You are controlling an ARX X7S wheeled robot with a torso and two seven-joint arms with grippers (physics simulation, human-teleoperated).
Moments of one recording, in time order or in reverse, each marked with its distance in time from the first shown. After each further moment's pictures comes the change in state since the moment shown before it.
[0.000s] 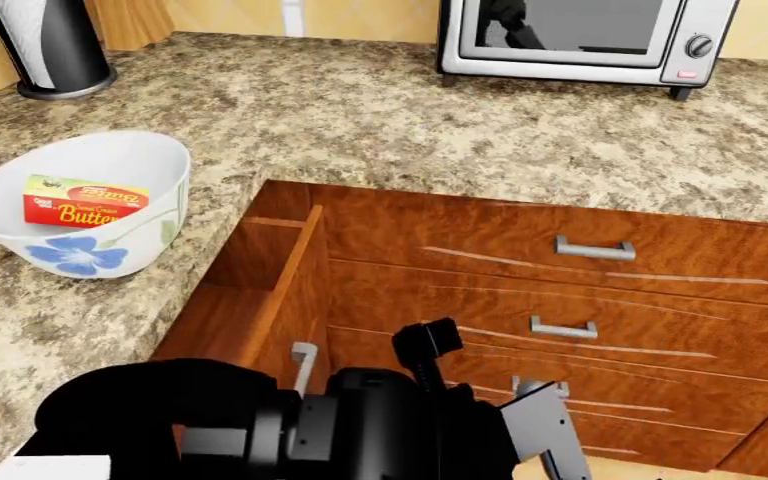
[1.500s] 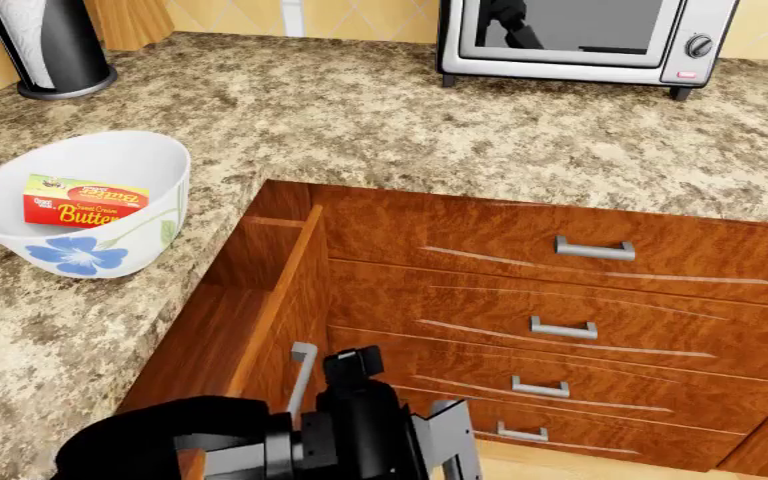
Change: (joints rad) left arm 0.146 0.000 -0.015 -0.271 0.124 -0.283 0.057; right arm -0.018 0.001 0.017 0.003 0.004 0.005 -0.008
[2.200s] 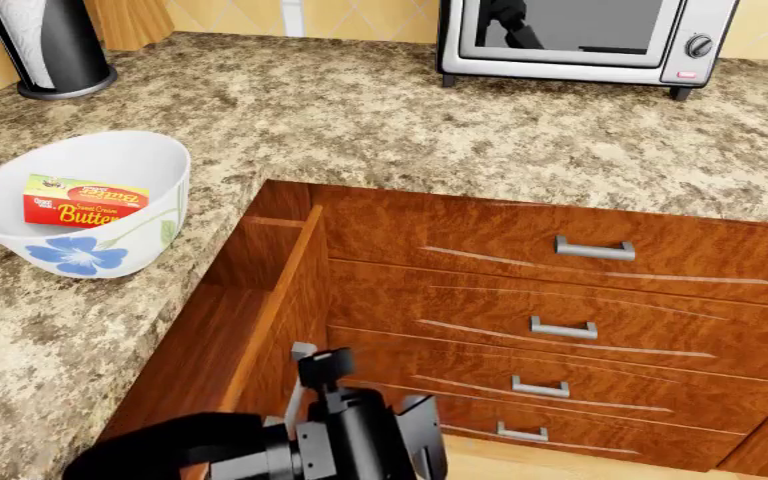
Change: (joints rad) left arm 0.062 0.000 -0.012 -0.128 0.187 -0.025 0.109; right arm -0.010 0.005 0.013 -0.012 -0.005 -0.005 0.003
